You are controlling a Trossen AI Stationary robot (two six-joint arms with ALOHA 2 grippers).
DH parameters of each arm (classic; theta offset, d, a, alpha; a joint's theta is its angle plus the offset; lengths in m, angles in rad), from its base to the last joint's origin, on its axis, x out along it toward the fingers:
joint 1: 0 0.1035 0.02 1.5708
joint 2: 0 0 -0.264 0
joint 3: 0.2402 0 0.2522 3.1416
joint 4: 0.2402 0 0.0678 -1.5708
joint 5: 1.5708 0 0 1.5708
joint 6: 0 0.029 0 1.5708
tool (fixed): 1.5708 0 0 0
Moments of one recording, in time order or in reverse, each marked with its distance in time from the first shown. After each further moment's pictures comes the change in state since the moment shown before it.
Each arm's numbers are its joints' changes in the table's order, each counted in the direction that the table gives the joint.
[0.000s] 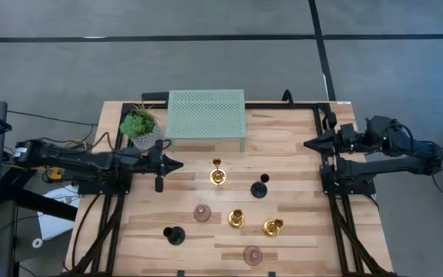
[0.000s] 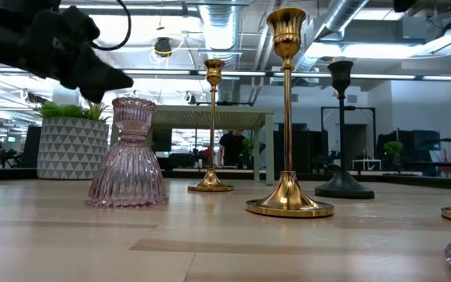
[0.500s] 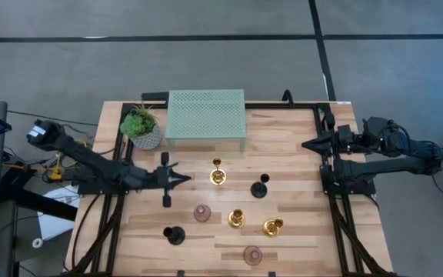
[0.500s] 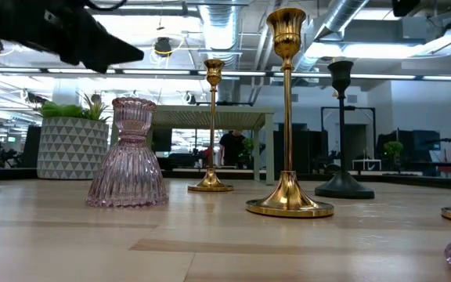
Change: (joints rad) left arm -0.380 -0.320 0.136 -0.187 -0.442 0.168; right arm 0.000 0.000 -0.011 0.017 0.029 -0.003
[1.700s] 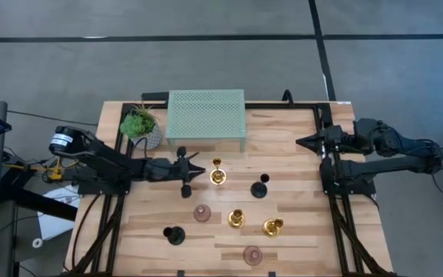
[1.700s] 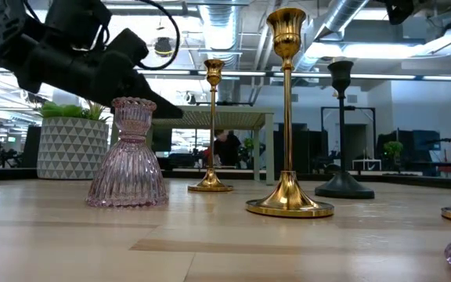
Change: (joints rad) left arm 0.316 -0.445 0.023 -0.340 0.308 -0.078; right arm 0.000 -0.065 -0.001 0.037 0.110 -0.049
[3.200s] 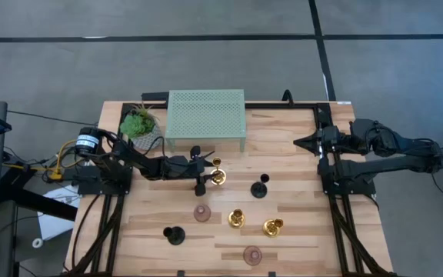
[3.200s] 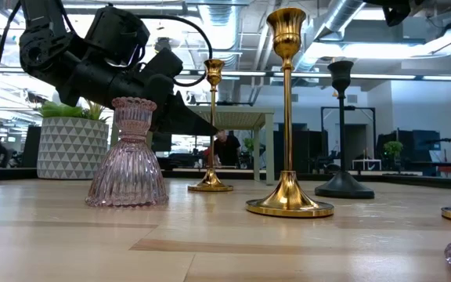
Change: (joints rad) left arm 0.066 -0.249 0.165 -0.050 0.054 0.023; right arm 0.000 -0.026 0.000 -0.003 0.000 -0.001
